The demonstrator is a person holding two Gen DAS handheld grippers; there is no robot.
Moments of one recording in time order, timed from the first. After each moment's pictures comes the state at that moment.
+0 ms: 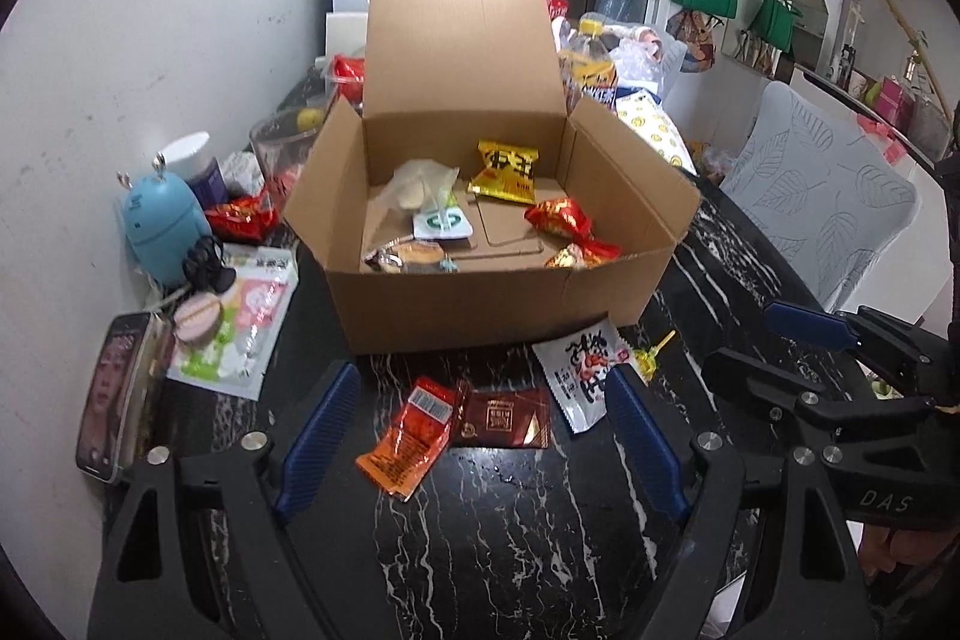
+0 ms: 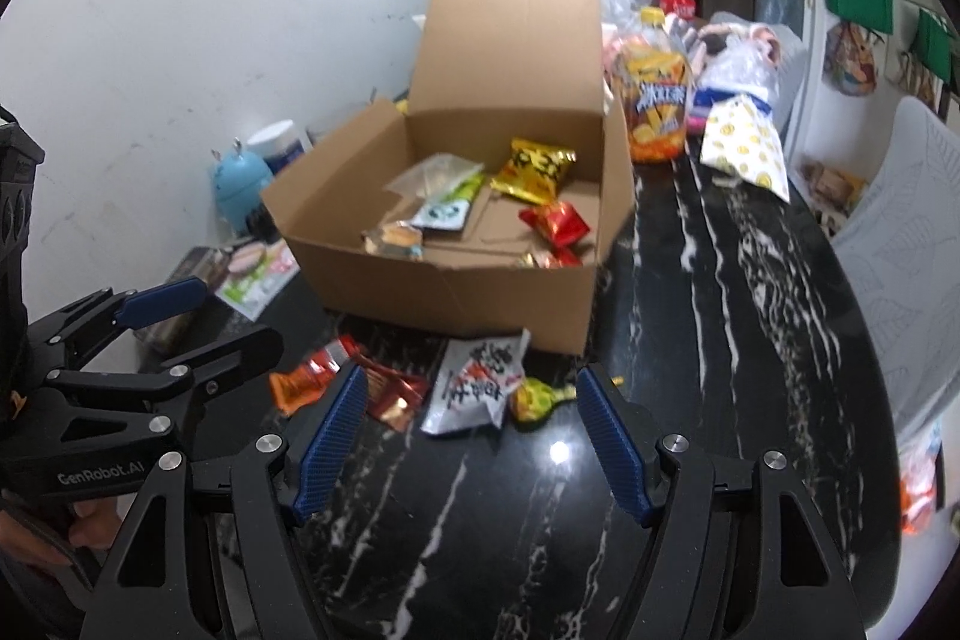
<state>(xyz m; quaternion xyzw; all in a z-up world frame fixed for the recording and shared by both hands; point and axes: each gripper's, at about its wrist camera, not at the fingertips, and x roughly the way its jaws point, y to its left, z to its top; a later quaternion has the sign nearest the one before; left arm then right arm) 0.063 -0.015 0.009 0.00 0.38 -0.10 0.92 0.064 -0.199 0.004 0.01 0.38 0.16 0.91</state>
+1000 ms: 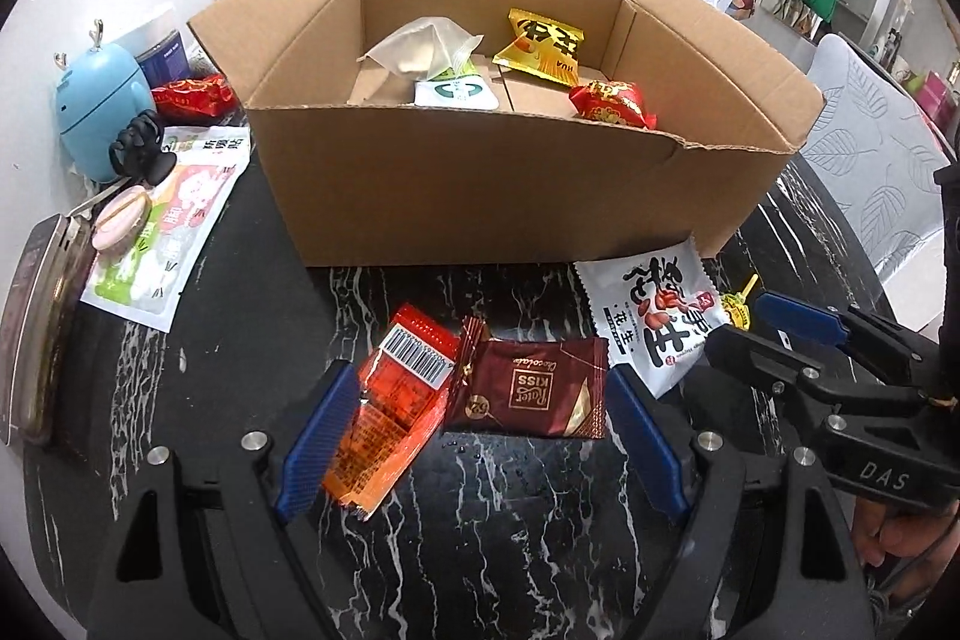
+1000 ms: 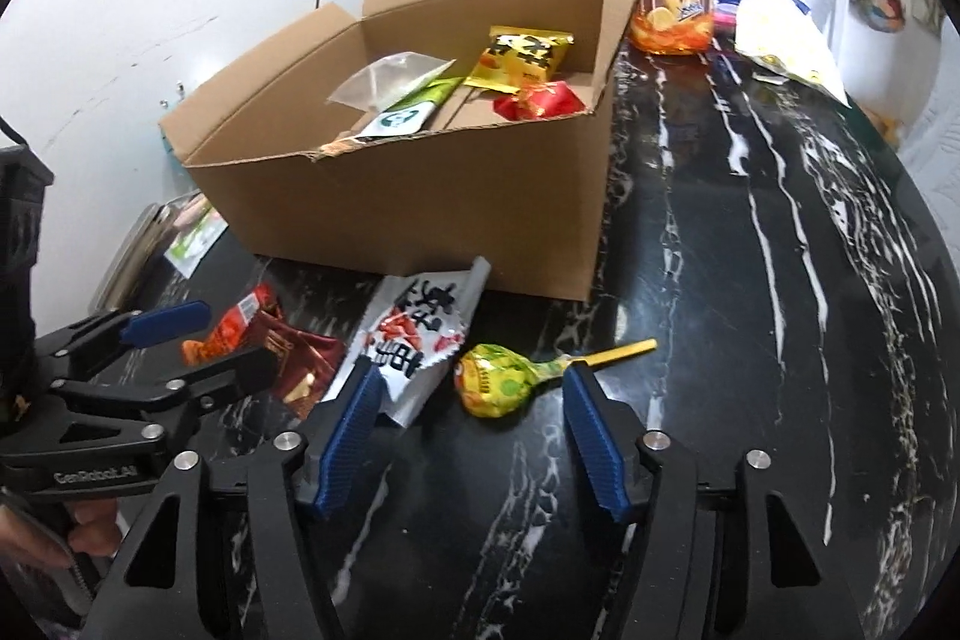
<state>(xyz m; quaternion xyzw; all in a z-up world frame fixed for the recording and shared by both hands) 0.114 -0.022 -0.073 -0.02 0.47 -0.08 0.88 0.120 -0.215 -0.078 0.04 0.44 0.19 0.88</state>
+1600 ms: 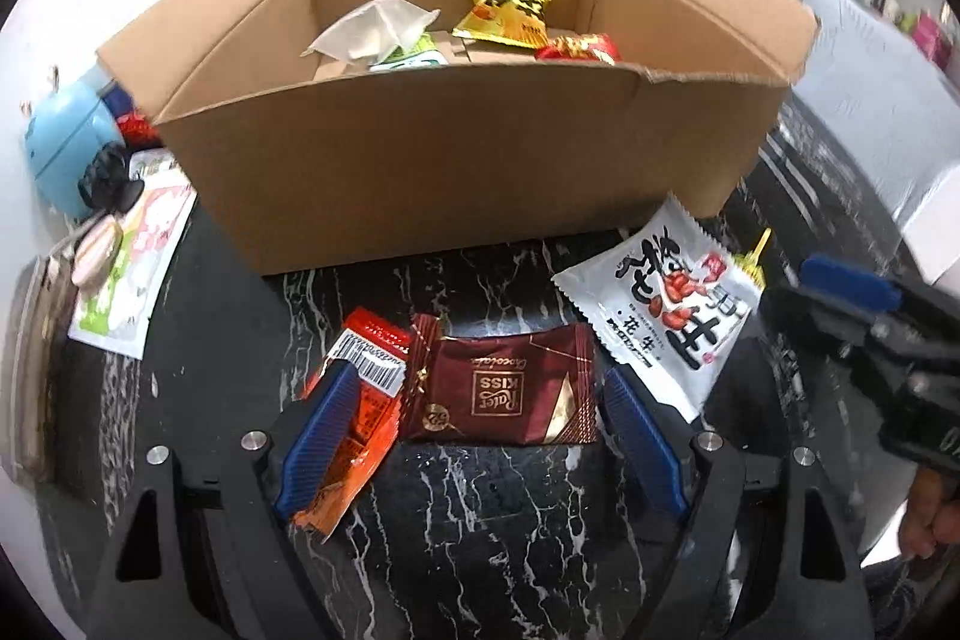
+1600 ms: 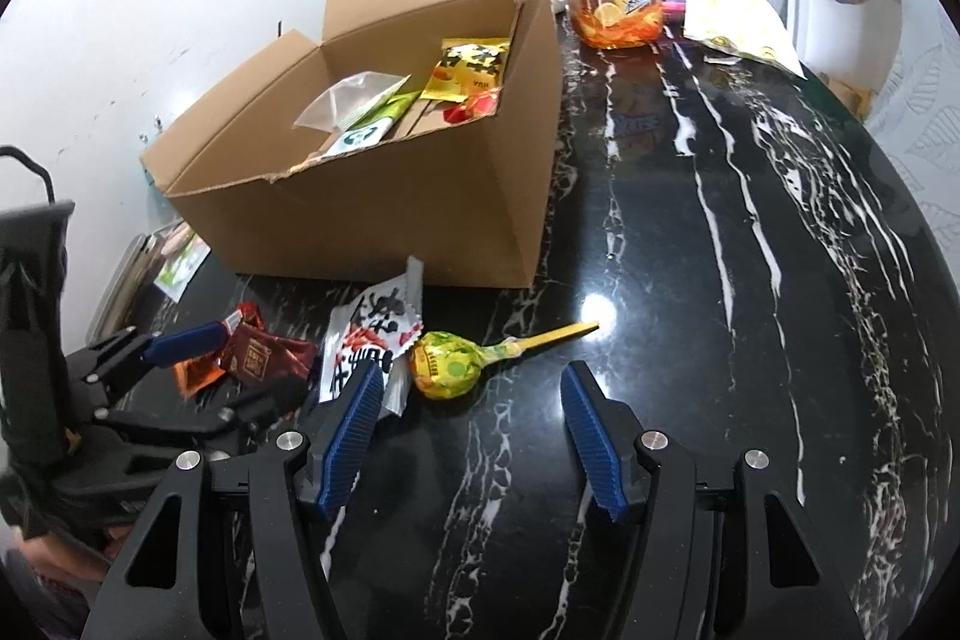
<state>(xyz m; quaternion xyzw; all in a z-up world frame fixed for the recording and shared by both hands) 0.123 -0.053 -0.087 0.05 0.48 -0.08 0.87 0.112 -0.237 -0.075 0.07 0.44 0.16 0.88</state>
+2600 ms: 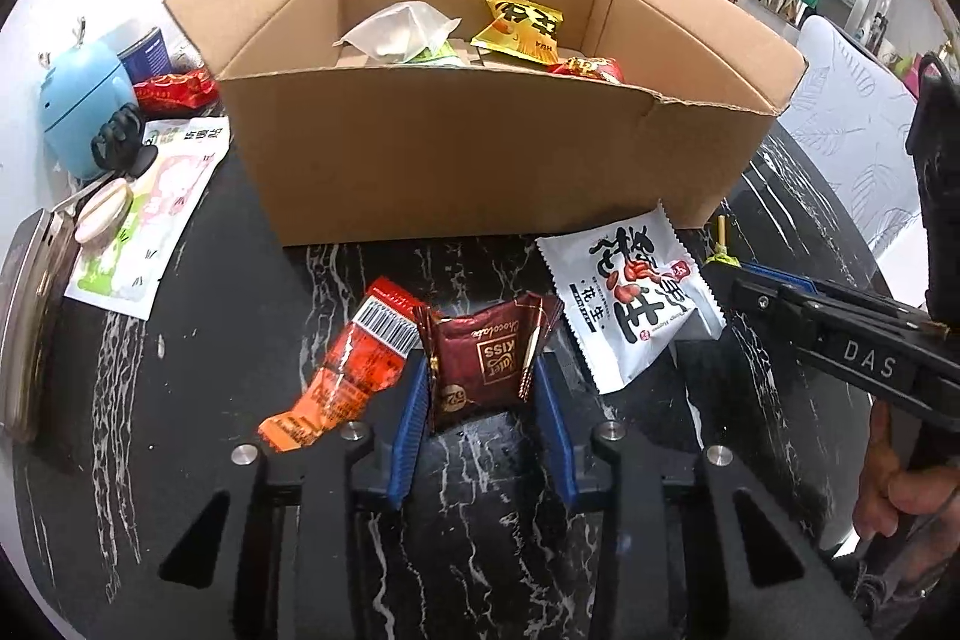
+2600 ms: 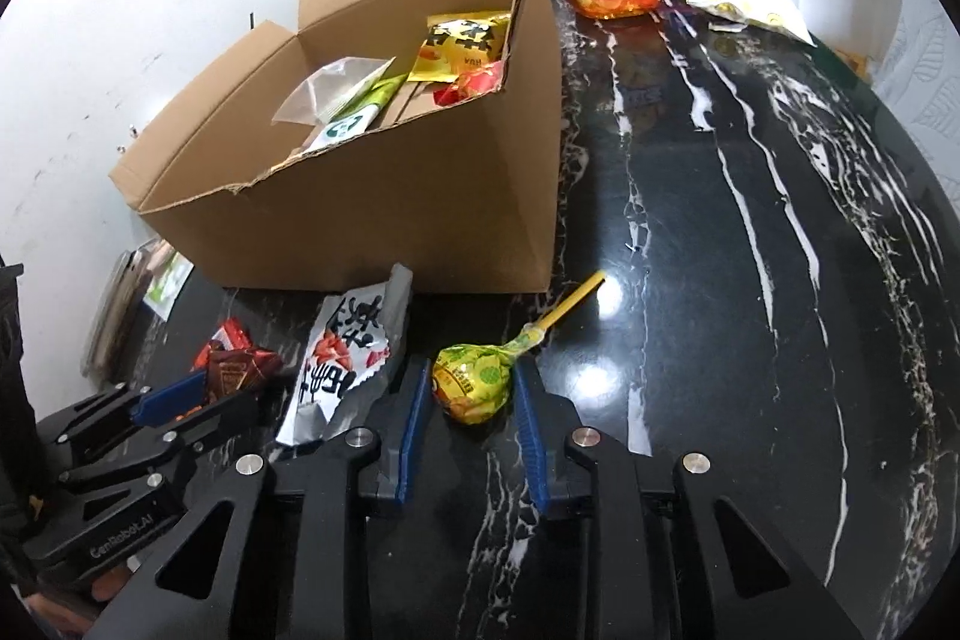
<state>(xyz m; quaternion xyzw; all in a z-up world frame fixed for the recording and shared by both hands) 0.103 -0.034 -0.080 -0.01 0.47 -0.10 0.88 0.132 -0.225 -0.089 0.09 0.47 0.15 0.87</state>
